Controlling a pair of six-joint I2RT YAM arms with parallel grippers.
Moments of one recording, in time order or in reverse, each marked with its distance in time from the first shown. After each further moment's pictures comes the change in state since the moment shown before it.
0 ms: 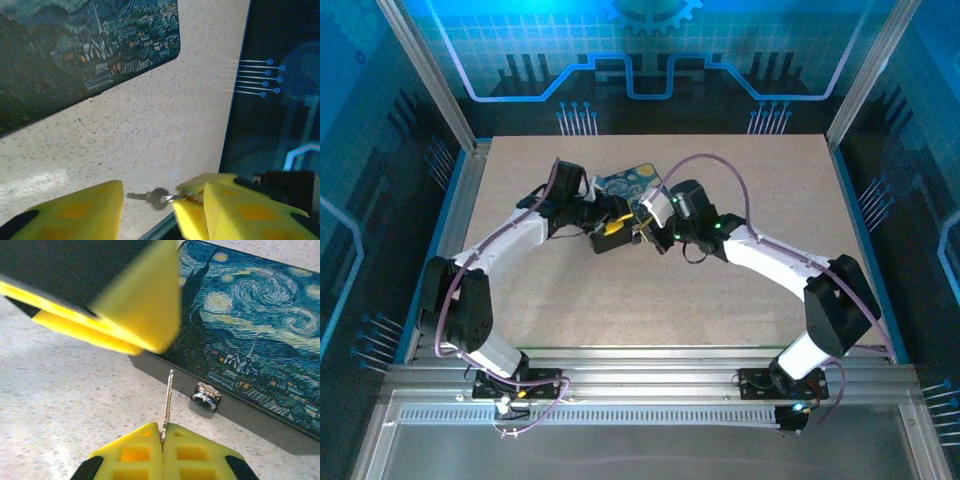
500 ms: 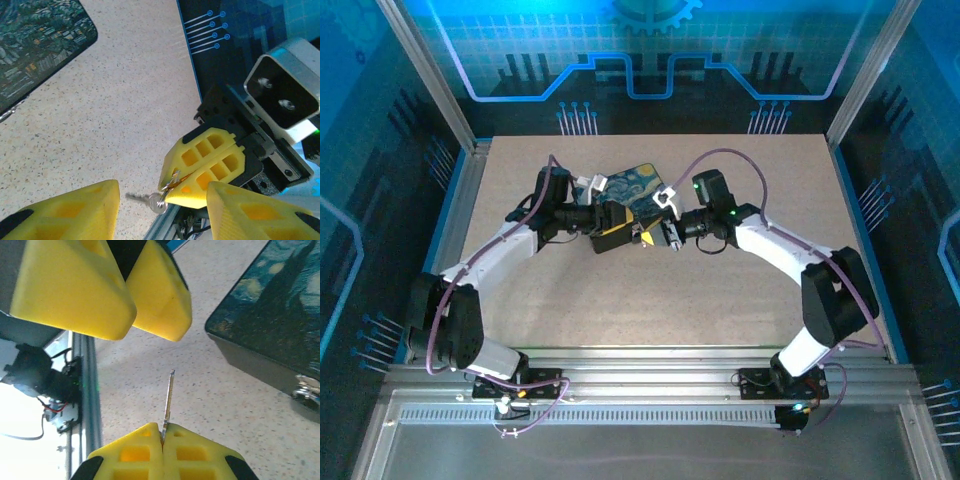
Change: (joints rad) left arm 0.018 -0.090 -0.122 0.183 0.227 0.266; right arm -0.138 0.054 0.013 -0.037 -0.563 0.100
